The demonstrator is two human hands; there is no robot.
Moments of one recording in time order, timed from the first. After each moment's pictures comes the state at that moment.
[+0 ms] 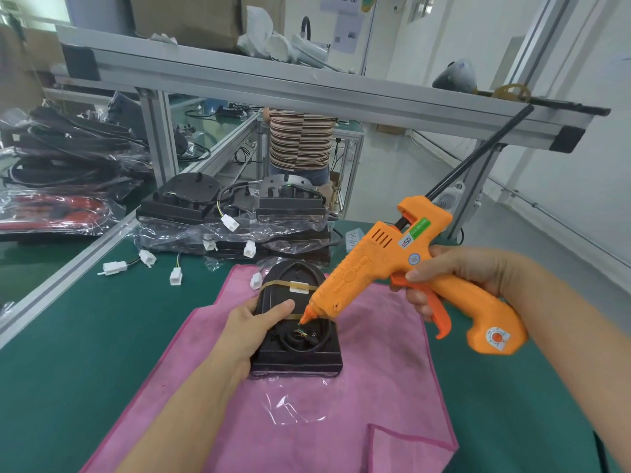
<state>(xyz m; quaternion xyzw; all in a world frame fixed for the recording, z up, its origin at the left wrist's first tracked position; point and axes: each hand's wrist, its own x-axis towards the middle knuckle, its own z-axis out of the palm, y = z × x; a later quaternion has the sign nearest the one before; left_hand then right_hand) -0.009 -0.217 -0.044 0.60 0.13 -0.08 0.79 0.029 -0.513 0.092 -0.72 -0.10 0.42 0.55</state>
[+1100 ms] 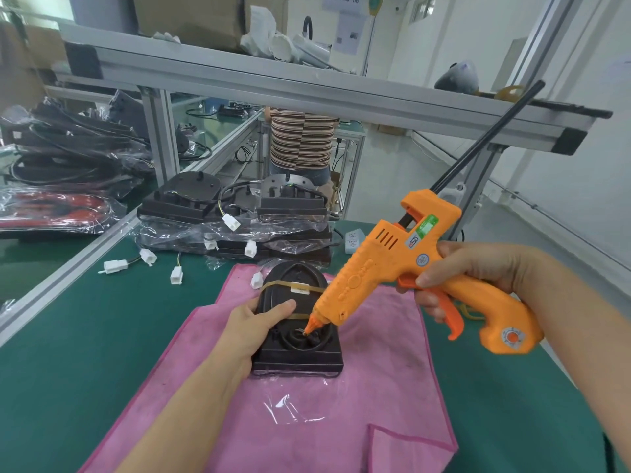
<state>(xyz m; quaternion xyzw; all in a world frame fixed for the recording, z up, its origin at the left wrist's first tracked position) -0.007 -0.217 -0.045 0.60 0.14 -0.08 0.78 0.016 -0.507 0.113 -0.72 -0.12 0.44 0.52</state>
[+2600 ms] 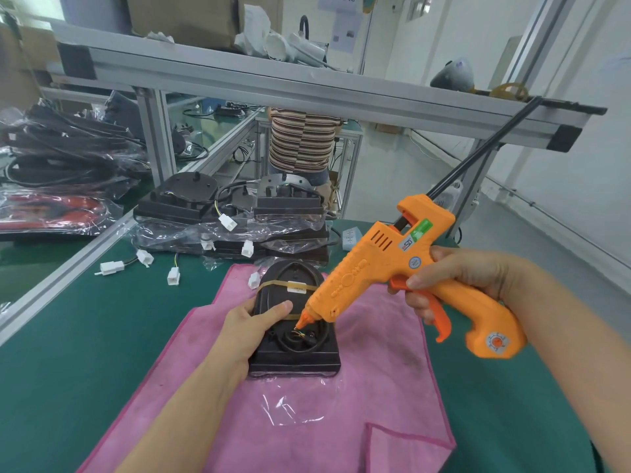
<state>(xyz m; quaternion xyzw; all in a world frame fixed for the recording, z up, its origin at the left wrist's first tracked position) -0.011 -0.217 -0.044 0.60 0.13 -0.07 0.79 0.018 -0.510 0.094 -0.72 -0.14 0.41 0.54</state>
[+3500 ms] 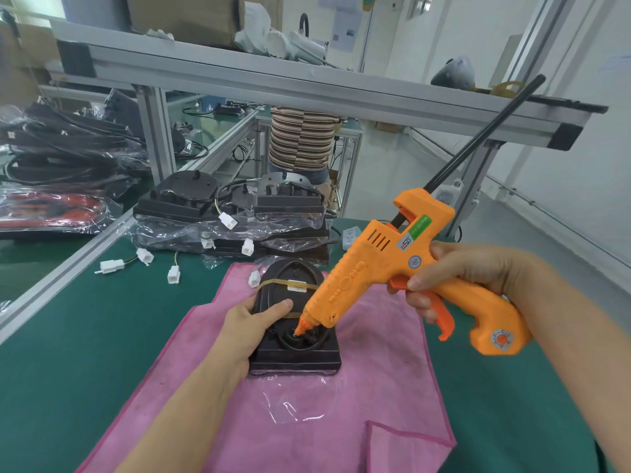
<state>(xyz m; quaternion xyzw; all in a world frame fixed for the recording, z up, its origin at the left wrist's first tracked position) -0.012 -0.217 -0.042 0.61 0.14 -0.07 0.78 0.015 -0.505 0.103 -0.73 -0.18 0.42 0.51</state>
